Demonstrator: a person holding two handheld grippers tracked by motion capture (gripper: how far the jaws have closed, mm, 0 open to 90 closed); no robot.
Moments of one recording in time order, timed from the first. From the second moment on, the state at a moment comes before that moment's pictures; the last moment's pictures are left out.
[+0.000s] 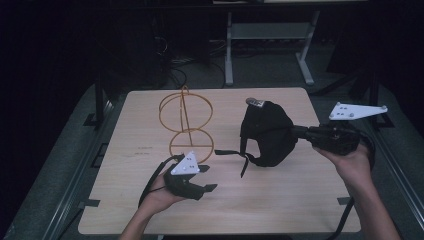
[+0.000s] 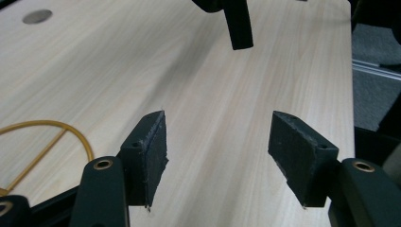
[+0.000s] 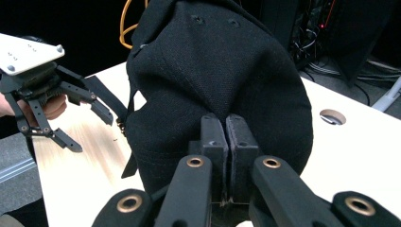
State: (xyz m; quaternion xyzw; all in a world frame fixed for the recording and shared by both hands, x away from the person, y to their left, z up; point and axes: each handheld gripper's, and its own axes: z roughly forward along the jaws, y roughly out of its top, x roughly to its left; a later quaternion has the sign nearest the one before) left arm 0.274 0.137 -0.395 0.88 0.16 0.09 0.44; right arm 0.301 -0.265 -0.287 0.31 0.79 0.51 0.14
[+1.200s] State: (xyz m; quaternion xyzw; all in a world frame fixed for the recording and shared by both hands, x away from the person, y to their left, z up) left arm 0.283 0.141 -0.409 0.88 0.17 0.08 0.44; right arm 0.361 -0.185 -0.212 0.25 0.80 0.53 0.12
